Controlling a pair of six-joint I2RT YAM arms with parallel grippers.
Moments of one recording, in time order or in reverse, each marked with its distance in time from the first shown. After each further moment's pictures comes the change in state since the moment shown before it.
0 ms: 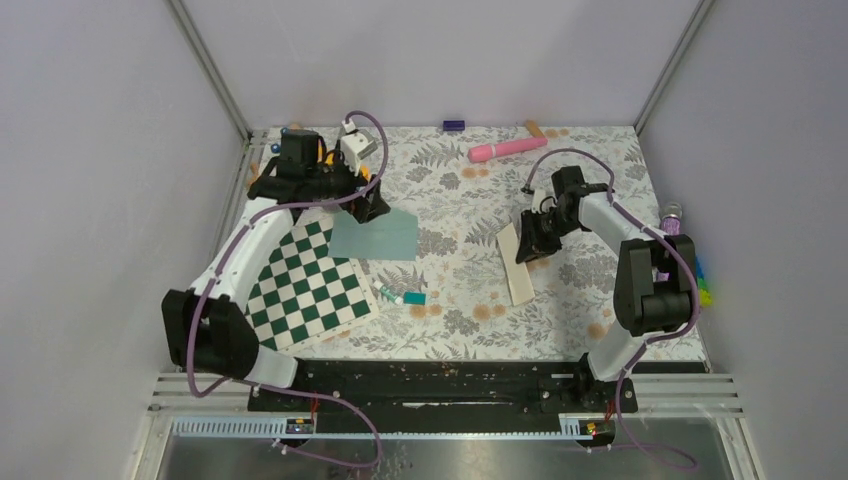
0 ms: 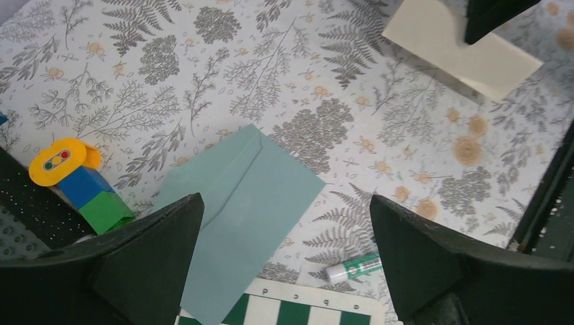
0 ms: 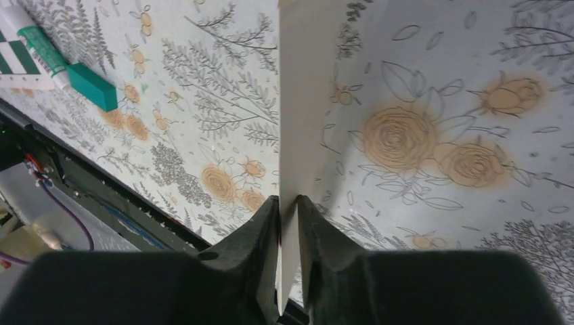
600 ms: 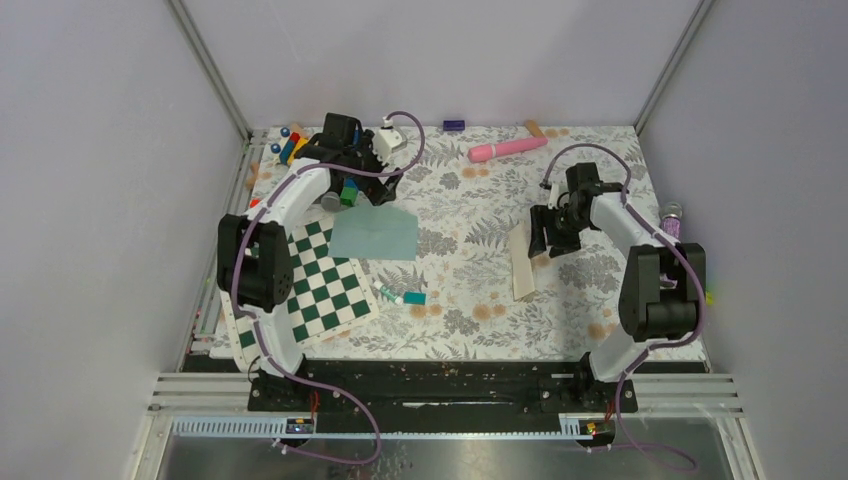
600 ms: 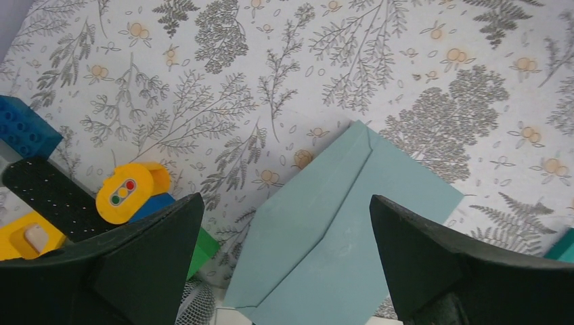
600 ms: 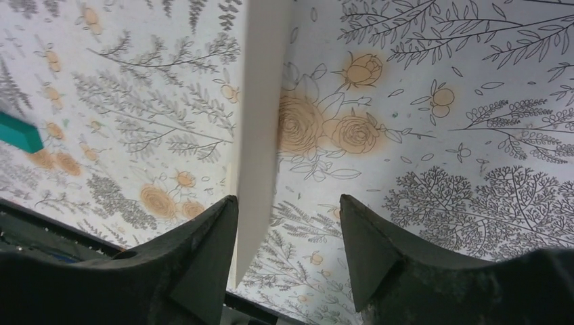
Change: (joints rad) left arm -0.040 0.477 0.309 -0.035 -0.198 0.256; right arm -0.074 -0.024 0.001 0.002 0.209 -0.005
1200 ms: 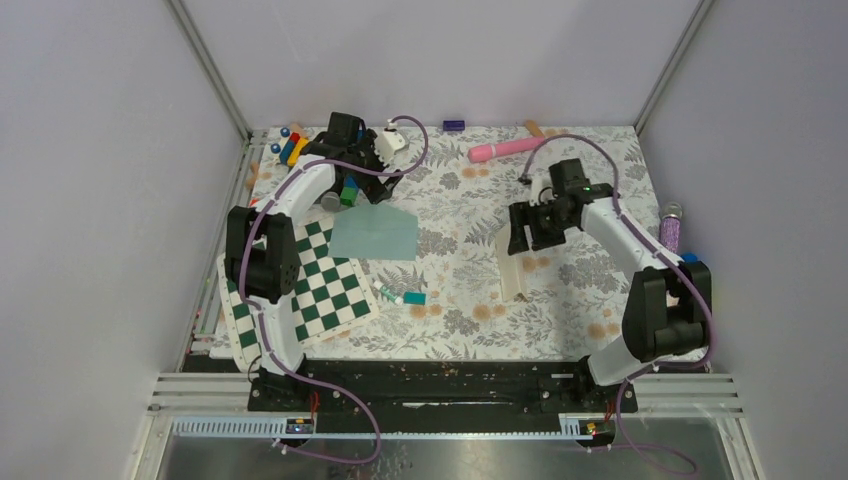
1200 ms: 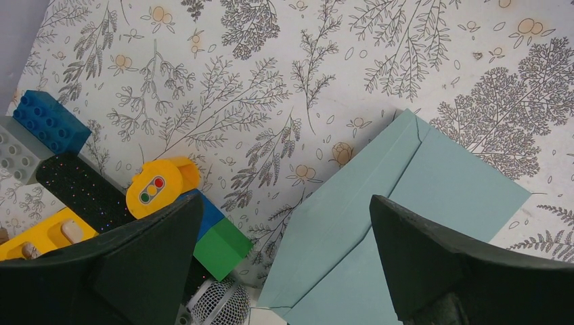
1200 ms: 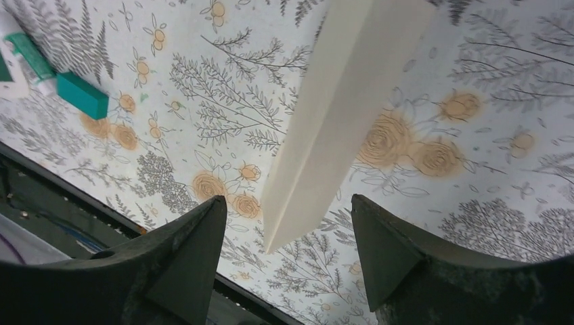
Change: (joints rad) left arm 0.000 0.093 0.070 -0.009 -0.087 0.097; right arm 0.087 -0.143 0.000 0.017 -0.105 -0.008
